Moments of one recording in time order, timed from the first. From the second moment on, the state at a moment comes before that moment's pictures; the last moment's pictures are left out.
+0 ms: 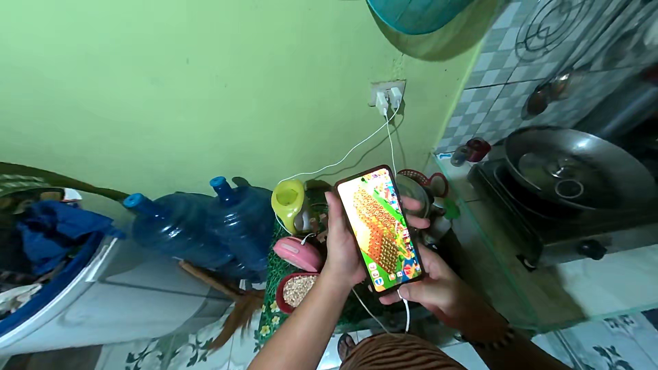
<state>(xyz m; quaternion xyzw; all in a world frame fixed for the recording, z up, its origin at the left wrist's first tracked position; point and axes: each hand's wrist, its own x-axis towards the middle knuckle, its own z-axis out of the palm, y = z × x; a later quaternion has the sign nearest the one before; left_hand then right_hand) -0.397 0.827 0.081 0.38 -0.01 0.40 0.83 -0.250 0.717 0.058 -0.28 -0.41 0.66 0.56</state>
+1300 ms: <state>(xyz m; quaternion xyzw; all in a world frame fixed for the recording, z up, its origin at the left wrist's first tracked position) -0.404 0.820 0.087 0.37 -0.02 0.40 0.84 -0.258 0.709 0.062 -0.33 -0.42 0.63 0.57</state>
